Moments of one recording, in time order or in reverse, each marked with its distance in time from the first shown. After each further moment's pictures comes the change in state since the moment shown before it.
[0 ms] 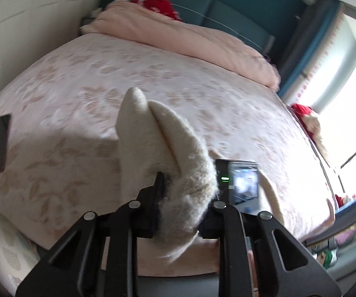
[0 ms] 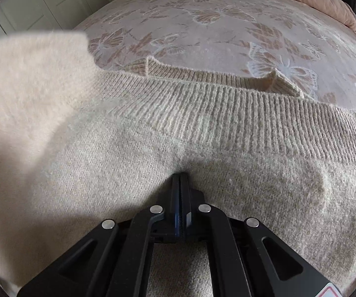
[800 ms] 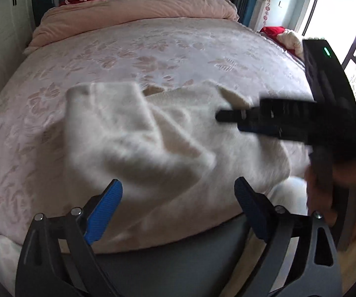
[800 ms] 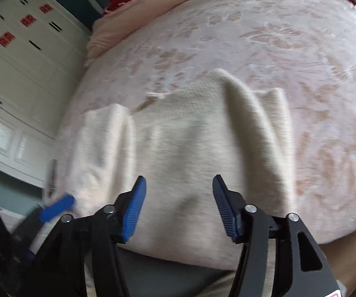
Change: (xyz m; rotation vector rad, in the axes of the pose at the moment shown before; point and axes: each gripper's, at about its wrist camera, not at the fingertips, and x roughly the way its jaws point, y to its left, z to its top) left arm 0.040 -0.097 -0.099 0.385 0.205 0.030; right arm -0.136 -0.165 -0.077 0.394 -0.142 0.274
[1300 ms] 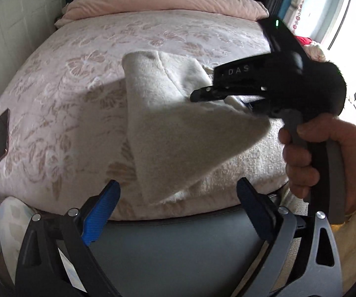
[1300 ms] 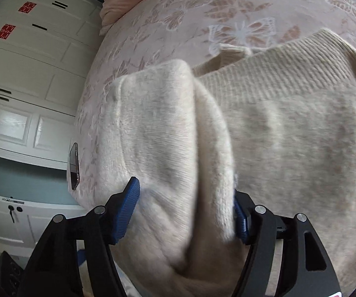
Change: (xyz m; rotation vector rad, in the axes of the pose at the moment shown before) left arm -0.022 0.069 -0.037 -0.161 0.041 0.064; right arm 0.109 0.095 0.013 -0.017 0.212 0.048
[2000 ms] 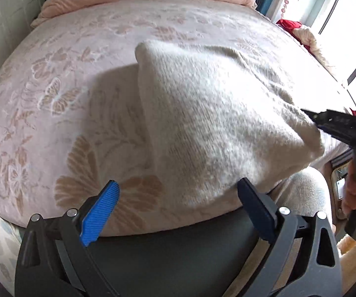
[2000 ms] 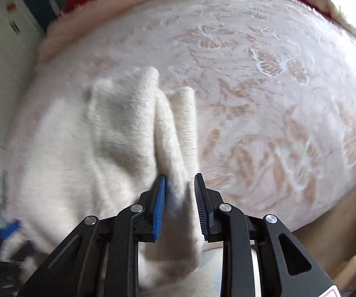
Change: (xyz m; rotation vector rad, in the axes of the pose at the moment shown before) left arm 0.057 -0.053 0.021 0.068 0.076 -0.053; right arm -0.135 -0.134 -0.053 0.097 -0.293 -0.388
